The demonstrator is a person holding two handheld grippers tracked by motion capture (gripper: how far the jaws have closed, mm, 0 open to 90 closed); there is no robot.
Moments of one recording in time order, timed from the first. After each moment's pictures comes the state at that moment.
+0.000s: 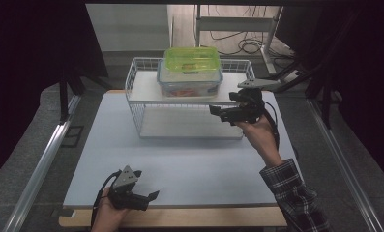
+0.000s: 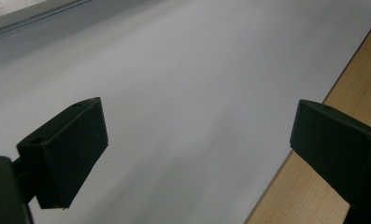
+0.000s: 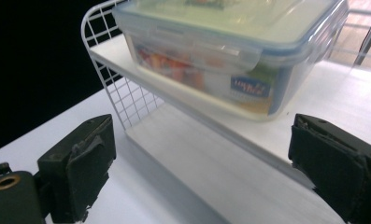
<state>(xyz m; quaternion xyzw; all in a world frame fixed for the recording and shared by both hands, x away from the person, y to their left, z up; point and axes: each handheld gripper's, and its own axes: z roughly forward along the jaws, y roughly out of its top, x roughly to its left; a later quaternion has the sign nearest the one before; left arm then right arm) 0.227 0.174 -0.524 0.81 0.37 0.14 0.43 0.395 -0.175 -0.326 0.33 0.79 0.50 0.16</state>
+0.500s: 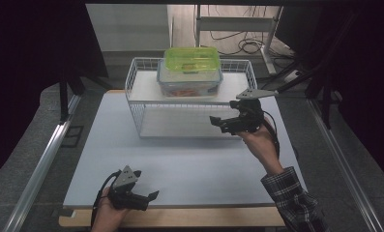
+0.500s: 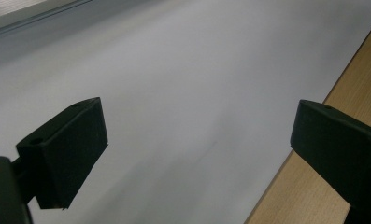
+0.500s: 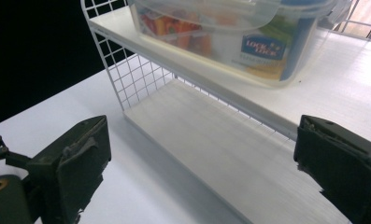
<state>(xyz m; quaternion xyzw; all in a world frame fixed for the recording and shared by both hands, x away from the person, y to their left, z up) 0.227 0.174 -0.523 0.81 0.37 0.14 0.43 0.384 -0.179 -0.346 0.31 0.80 0.48 0.16</state>
